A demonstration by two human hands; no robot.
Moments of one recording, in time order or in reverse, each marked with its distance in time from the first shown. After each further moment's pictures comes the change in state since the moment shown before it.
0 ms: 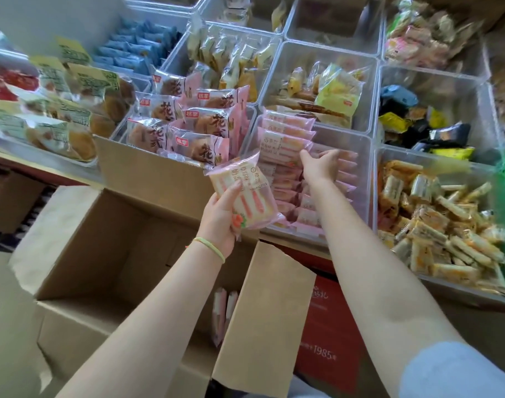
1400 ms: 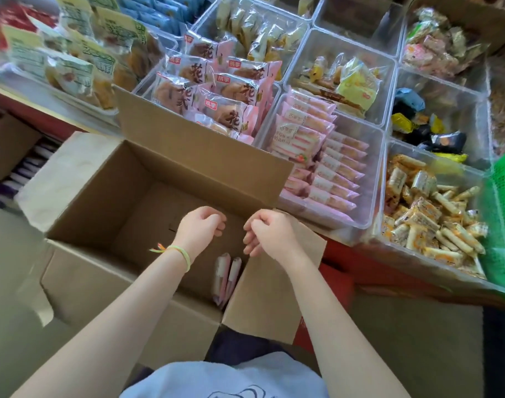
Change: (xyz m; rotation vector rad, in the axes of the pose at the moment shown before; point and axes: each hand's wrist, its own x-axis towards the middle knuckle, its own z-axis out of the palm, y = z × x) left_hand -0.053 -0.031 -0.114 0.788 0.157 0.057; right_hand -0.192 0.080 0.031 -0.226 -0.624 -0.139
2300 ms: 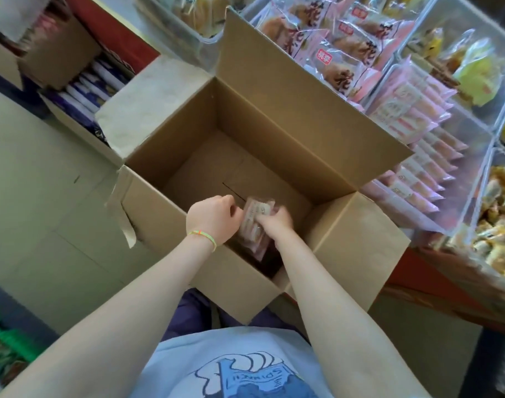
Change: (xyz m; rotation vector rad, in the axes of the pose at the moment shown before) left_hand 0.002 -0.127 -0.072 0.813 0.217 0.112; right_hand 0.072 0.056 0.170 -0.055 0.021 0.450
